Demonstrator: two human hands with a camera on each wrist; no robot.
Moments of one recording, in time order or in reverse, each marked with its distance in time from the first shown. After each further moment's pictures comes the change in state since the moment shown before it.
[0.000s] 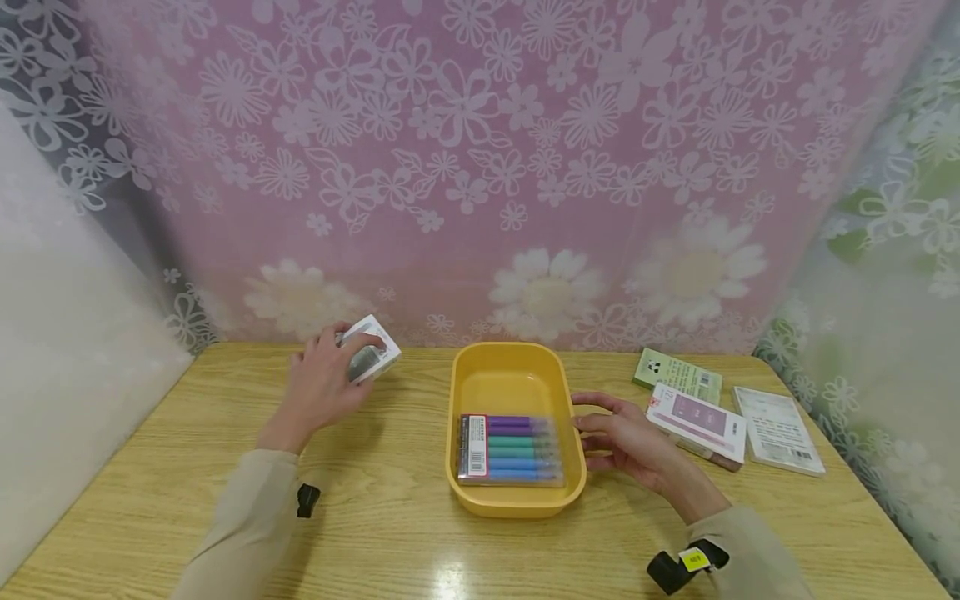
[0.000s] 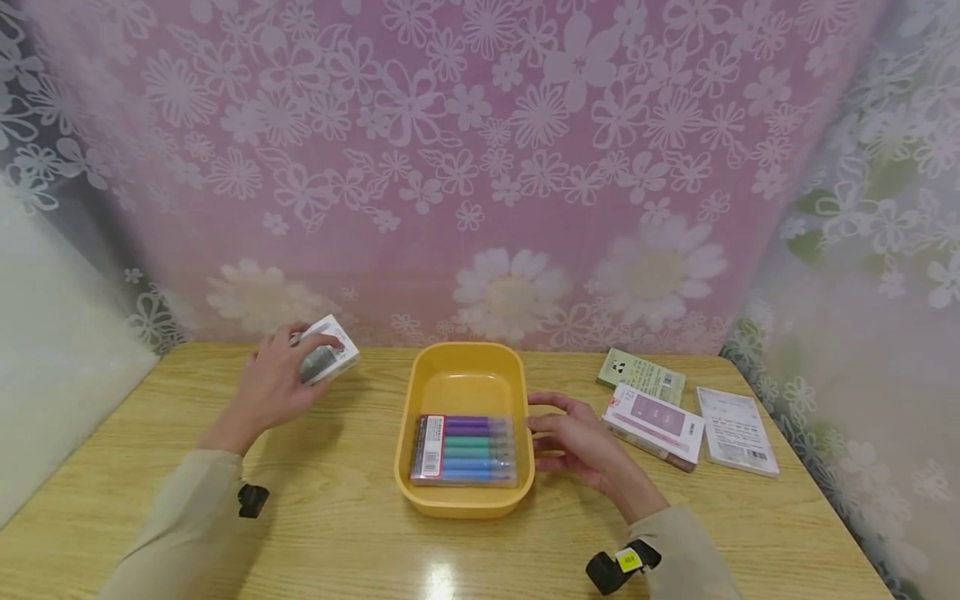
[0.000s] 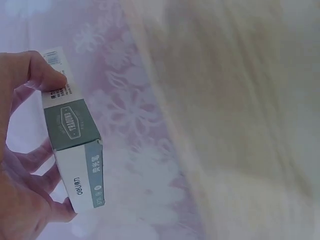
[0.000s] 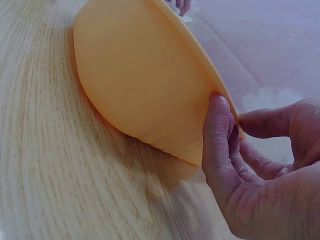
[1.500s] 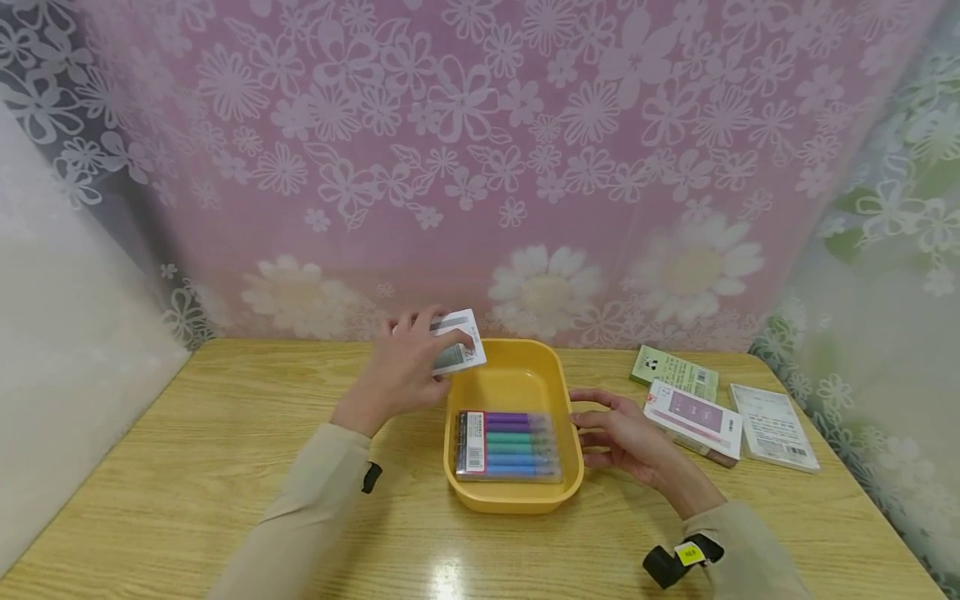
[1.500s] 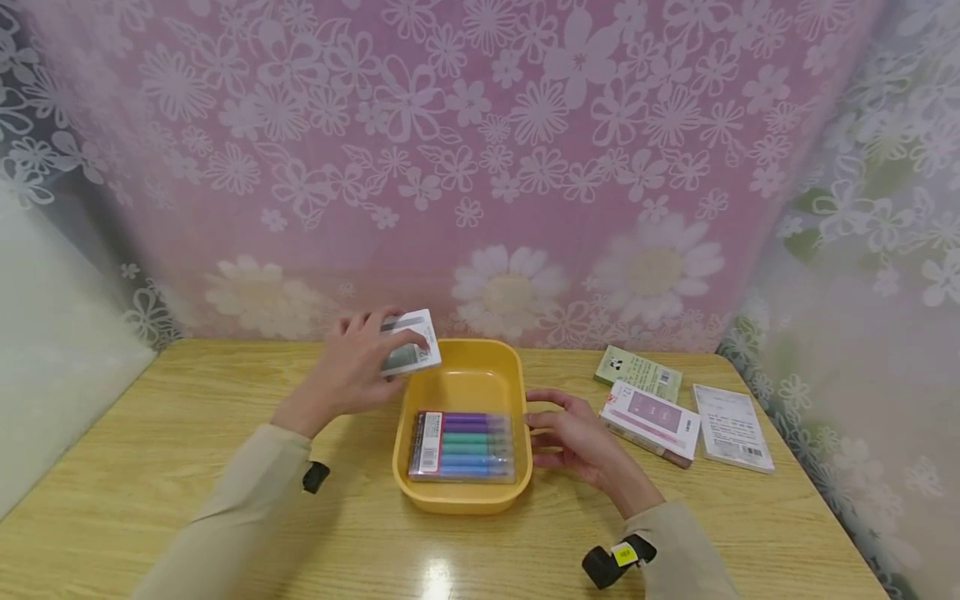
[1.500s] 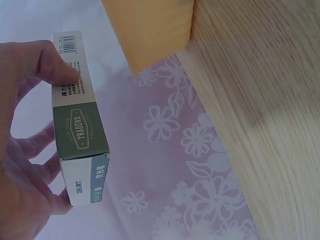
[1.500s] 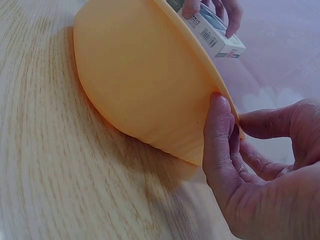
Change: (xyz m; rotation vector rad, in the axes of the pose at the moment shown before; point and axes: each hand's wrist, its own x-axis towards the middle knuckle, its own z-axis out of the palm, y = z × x) left_hand 0.035 0.093 0.008 0.086 -0.054 0.318; right_hand 0.000 -0.001 0.002 0.024 -0.015 -0.003
